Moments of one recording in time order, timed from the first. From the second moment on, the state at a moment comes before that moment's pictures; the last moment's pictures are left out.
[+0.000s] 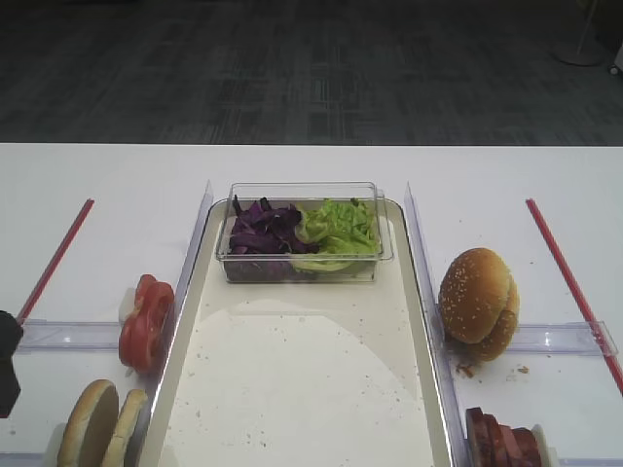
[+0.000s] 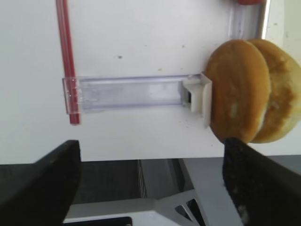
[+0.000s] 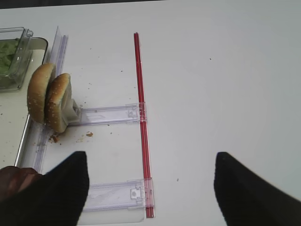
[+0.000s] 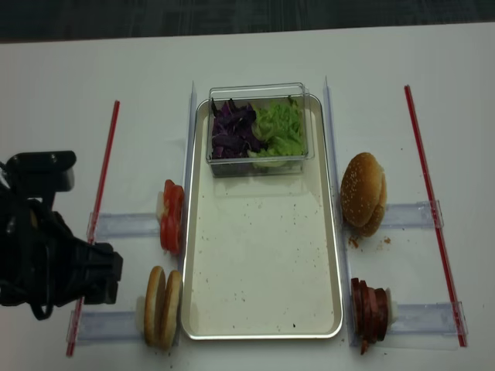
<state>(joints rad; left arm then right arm) -0.26 1.11 -0.73 0.00 1.17 -0.28 -0.13 -0.02 -0.48 0.08 1.13 -0.04</state>
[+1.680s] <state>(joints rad) -0.89 1.33 -0.91 0.11 1.06 -0.89 -0.13 -0.02 -0.48 0.08 1.13 -0.04</state>
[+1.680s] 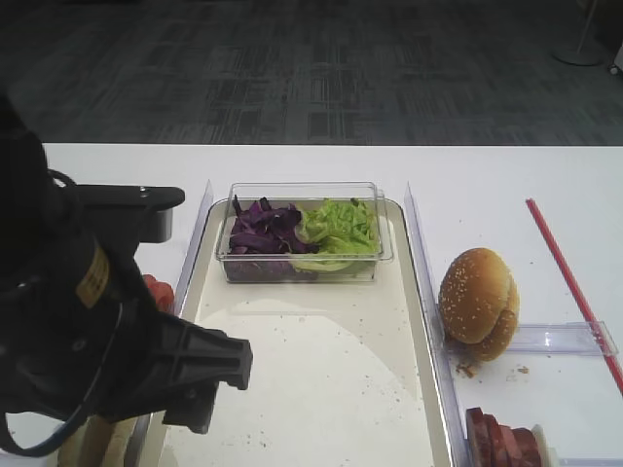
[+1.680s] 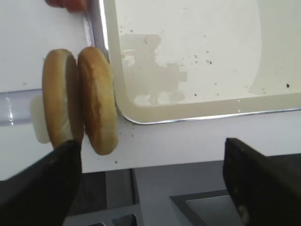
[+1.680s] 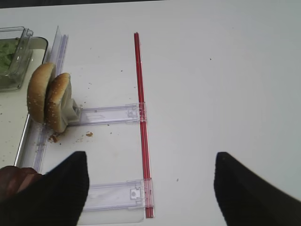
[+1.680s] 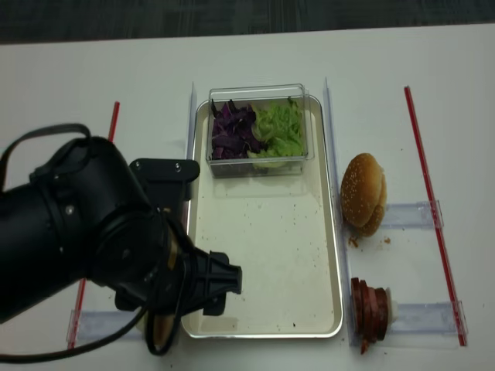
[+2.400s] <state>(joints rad) -0.84 1.40 -0.92 0.12 1.05 -0.83 -0.13 -0.02 -0.48 0.08 1.13 -0.04</state>
